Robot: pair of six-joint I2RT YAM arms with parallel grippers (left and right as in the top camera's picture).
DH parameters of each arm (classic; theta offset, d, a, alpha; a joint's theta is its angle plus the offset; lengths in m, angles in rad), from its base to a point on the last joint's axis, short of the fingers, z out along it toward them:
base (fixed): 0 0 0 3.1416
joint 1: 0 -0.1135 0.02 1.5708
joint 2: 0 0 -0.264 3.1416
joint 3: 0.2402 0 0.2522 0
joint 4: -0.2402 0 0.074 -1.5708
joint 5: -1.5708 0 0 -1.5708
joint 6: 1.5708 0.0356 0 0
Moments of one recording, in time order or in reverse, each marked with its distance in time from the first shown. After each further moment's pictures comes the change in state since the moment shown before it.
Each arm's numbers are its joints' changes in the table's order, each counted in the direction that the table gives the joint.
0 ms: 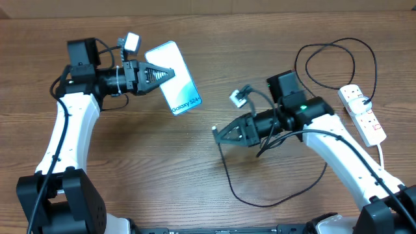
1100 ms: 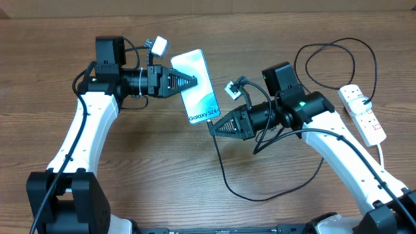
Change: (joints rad) left arm 0.130 0.000 0.000 0.008 -0.006 0.027; right arm -0.016 0.000 0.096 0.016 -0.072 0.071
